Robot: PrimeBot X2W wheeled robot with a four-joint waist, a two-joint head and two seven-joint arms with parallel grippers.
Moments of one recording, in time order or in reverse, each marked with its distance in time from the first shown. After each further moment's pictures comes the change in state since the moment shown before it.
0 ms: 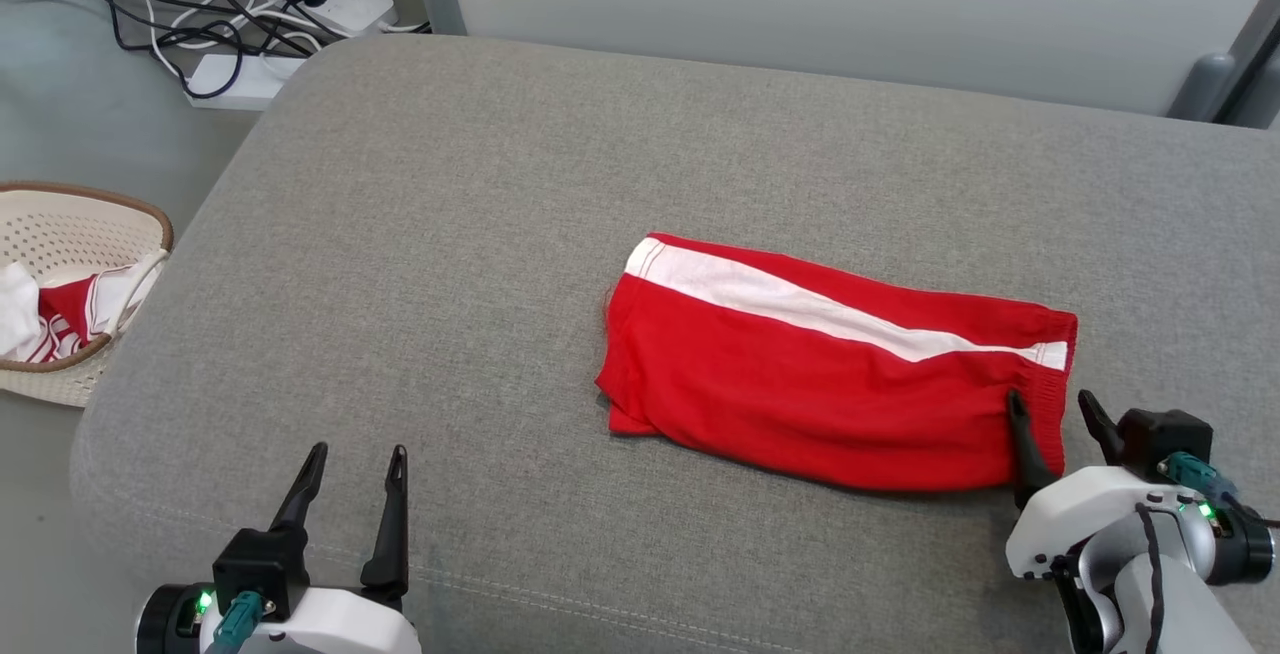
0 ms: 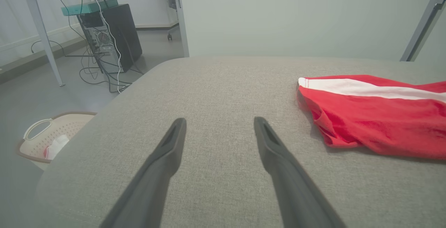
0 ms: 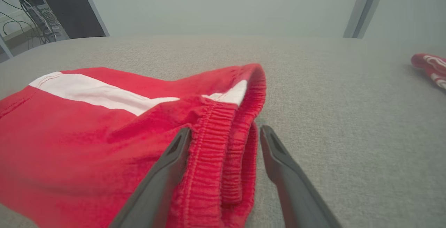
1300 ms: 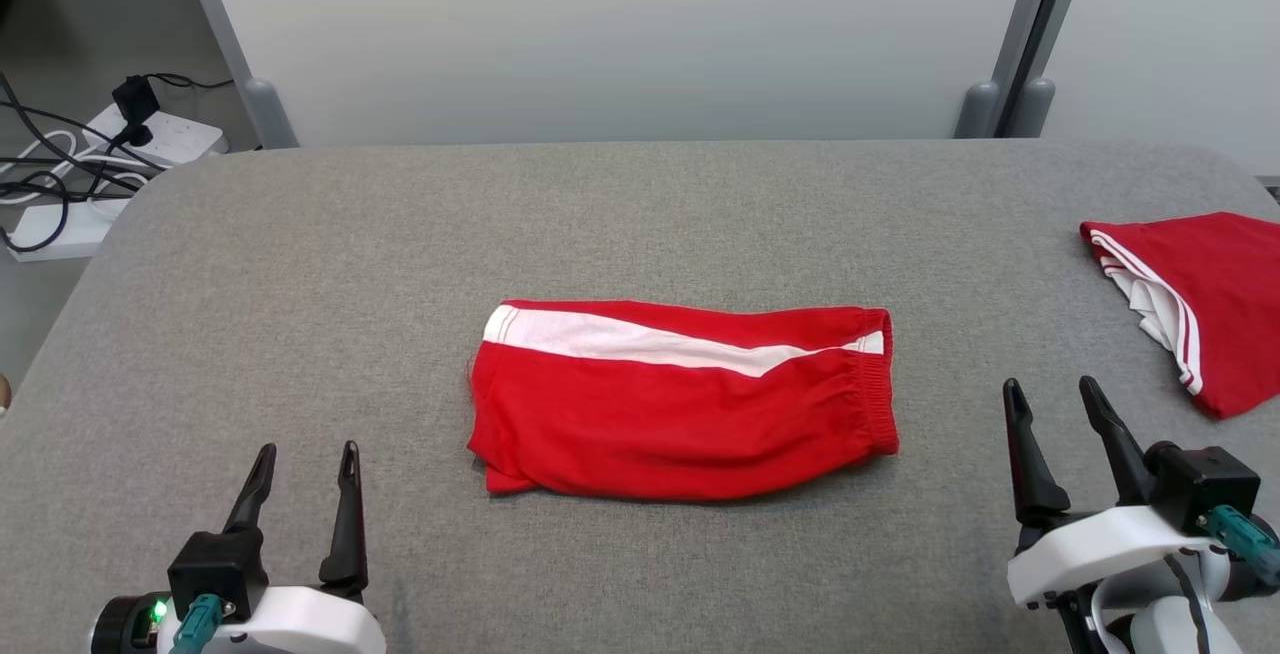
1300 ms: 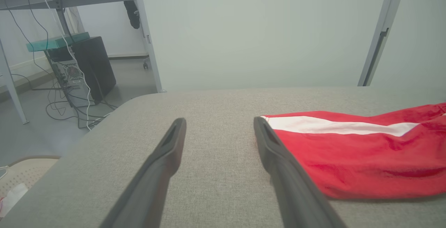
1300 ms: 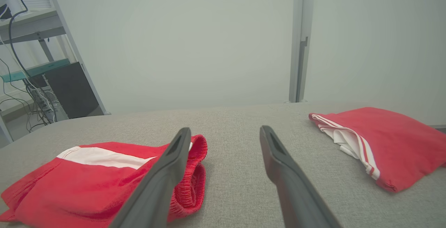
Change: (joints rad) left arm 0.008 0.055 -0.017 -0.020 -0.061 0.079 0.000; right arm 0.214 -0.019 0.082 -0.415 0.143 0.000 0.000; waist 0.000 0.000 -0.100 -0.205
